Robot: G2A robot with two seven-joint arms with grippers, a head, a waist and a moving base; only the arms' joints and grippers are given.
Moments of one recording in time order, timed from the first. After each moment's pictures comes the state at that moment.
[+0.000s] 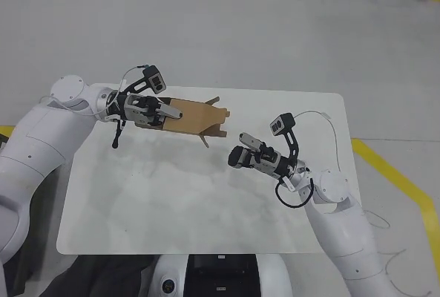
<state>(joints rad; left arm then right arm) 0.36 -0.79 -0.44 -1.03 -1.27 -0.22 -1.54 -1.26 -1.33 1.21 -1.62 0.42 -0.14 0.87</state>
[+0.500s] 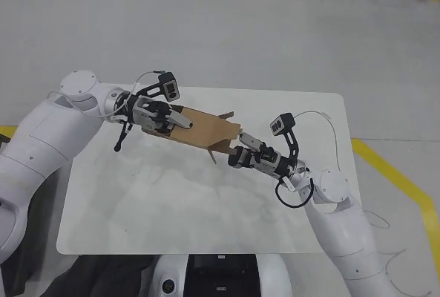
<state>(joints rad) 0.34 -0.78 -0.42 -1.17 -1.23 -0.04 -1.54 -1.26 -1.33 1.21 -1.62 0.42 -0.14 0.87</state>
